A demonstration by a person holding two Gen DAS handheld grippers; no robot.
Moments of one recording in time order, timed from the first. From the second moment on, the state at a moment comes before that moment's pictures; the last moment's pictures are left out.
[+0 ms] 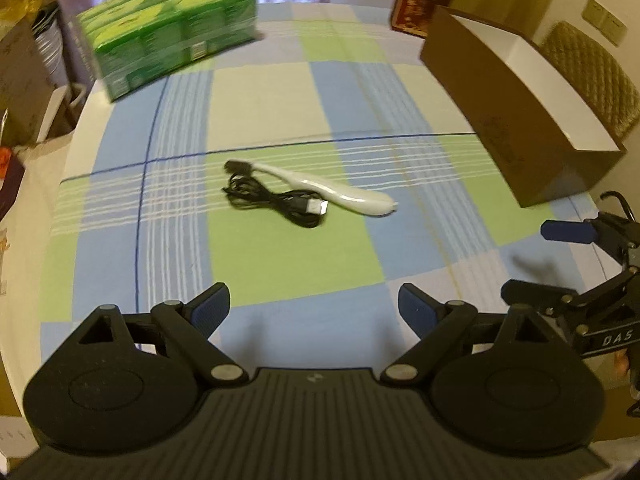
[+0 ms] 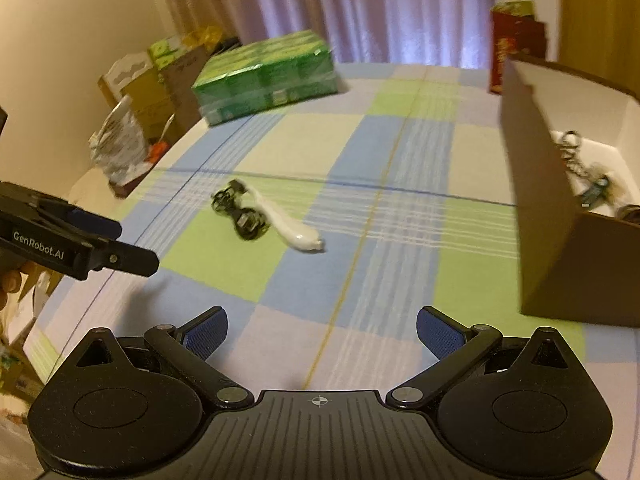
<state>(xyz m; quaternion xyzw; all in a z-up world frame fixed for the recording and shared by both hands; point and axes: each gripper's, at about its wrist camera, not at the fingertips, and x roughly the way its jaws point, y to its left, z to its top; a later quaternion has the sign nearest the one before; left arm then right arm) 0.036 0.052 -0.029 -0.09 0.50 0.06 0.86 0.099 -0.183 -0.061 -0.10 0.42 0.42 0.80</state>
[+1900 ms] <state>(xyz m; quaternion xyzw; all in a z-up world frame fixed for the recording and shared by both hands) 0.142 0.098 -0.082 -0.17 0.50 0.12 0.84 0.157 -0.141 -0.117 -0.15 0.45 0.31 0.82</state>
